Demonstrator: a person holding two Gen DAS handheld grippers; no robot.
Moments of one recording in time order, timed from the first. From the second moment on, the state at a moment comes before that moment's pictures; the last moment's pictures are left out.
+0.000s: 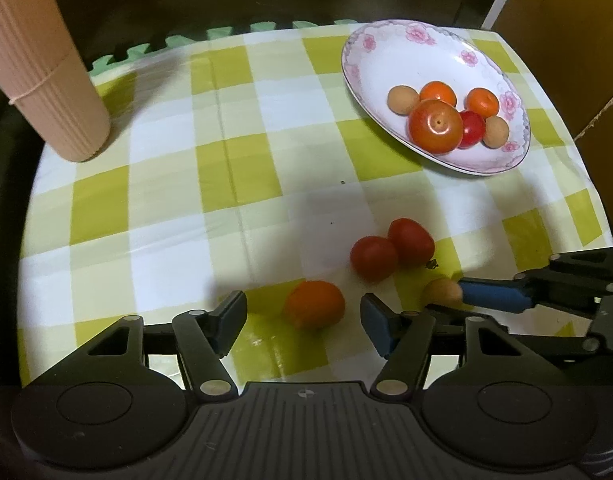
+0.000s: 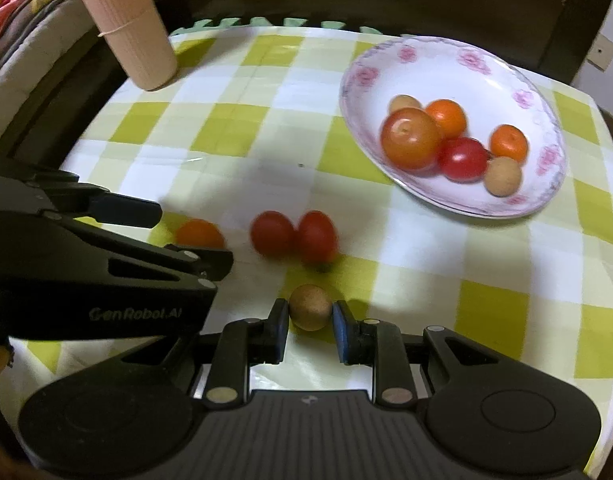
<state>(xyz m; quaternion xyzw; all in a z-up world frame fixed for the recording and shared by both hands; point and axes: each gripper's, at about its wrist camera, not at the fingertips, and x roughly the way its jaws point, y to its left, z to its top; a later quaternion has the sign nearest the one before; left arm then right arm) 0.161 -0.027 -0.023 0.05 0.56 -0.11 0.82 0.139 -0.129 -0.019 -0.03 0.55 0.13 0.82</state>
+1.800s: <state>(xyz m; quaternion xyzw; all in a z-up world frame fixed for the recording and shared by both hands) 0.162 -0.035 -0.029 0.08 0.56 -0.12 0.81 0.147 -0.144 -0.018 -0.01 0.54 0.11 0.83</state>
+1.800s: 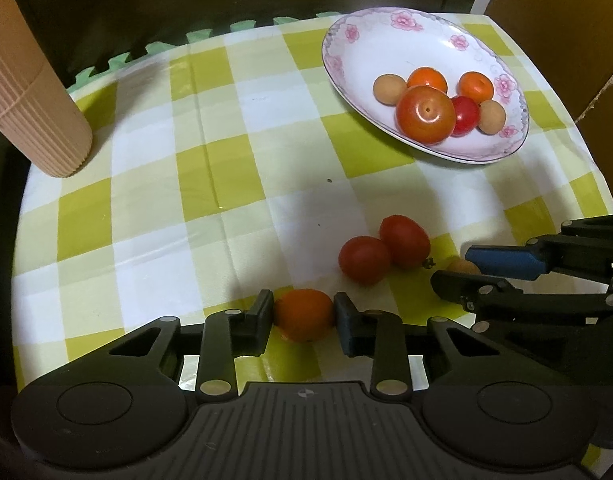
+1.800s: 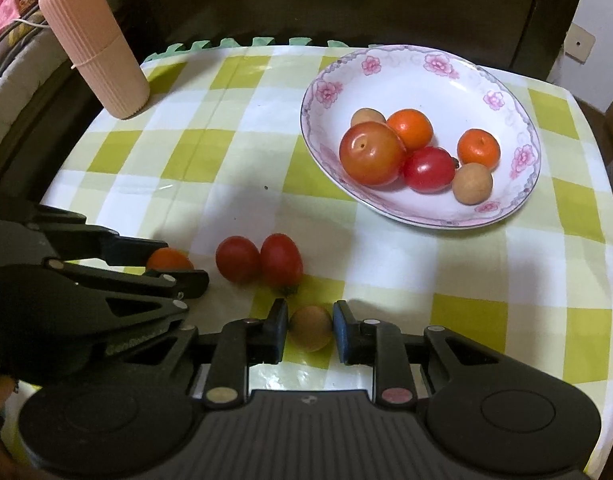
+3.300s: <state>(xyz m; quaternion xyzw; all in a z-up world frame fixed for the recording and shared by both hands) 0.219 -0.090 0.027 0.06 0.51 -0.15 0.84 0.193 -0.208 0.037 0.05 0.49 0.05 0.87</state>
